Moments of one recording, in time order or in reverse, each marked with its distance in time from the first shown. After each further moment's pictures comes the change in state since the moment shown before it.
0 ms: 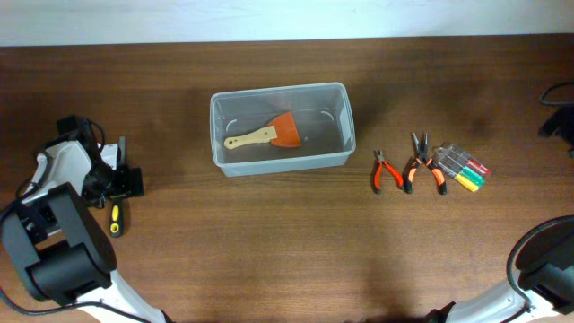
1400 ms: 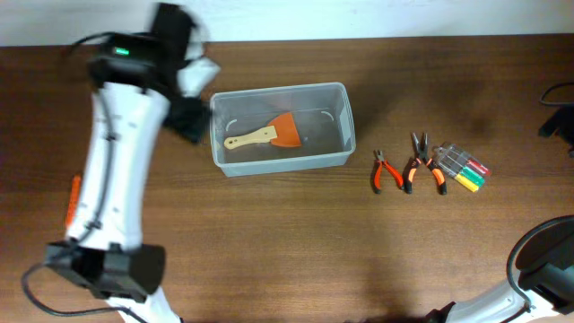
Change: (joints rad) left arm -0.549 -0.071 0.889 -0.777 -0.148 0.082; right arm 0.000 0.000 0.000 0.000 0.000 0.000
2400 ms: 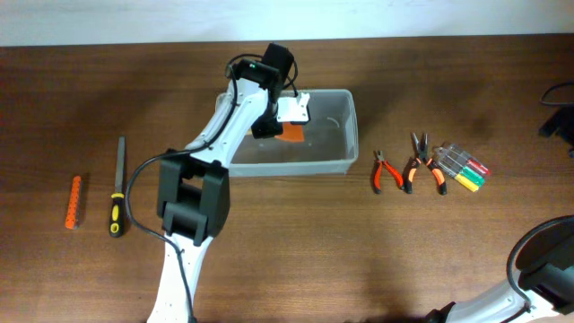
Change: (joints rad) left arm -0.265 0.508 -0.023 0.506 0.130 0.732; right arm 0.000 0.000 0.000 0.000 0.000 0.000
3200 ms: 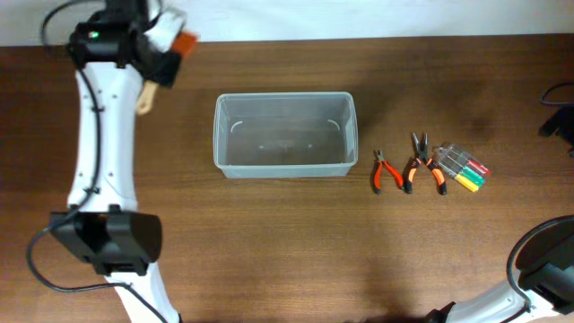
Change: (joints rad) left arm 0.328 -0.359 0.152 -0.095 0.019 -0.586; right arm 0.000 0.000 0.000 0.000 0.000 0.000
